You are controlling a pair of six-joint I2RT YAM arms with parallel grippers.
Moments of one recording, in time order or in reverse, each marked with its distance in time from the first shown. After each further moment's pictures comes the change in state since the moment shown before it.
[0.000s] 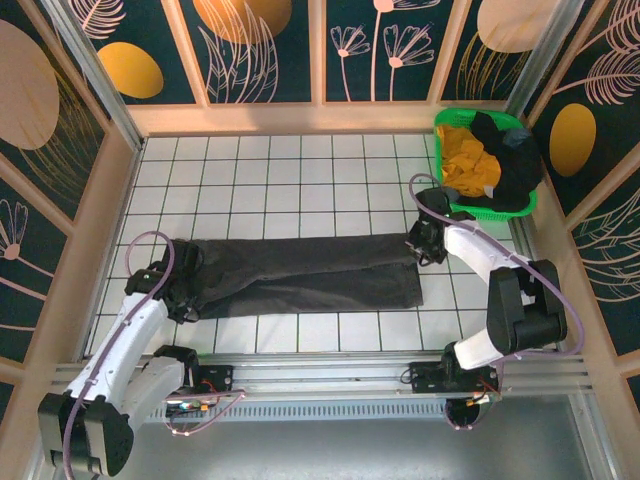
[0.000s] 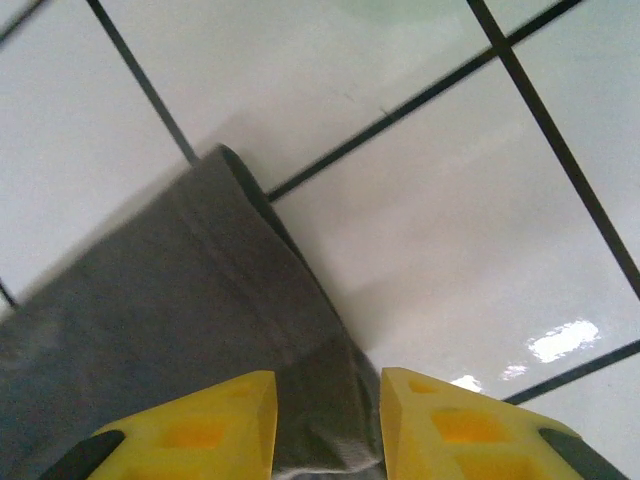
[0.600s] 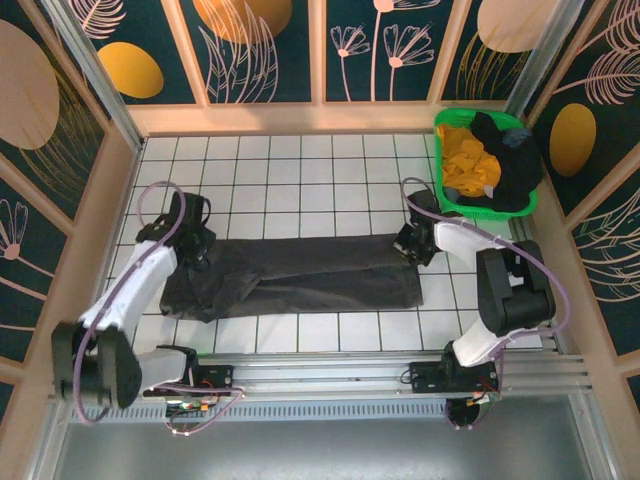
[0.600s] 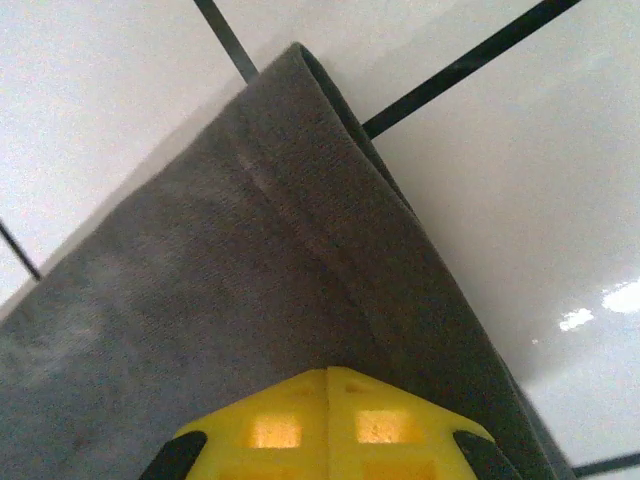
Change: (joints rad) left arm 0.020 0.388 0.288 0.274 0.045 0.087; right arm 0.023 0.135 -0.010 0.091 -0.154 0.064
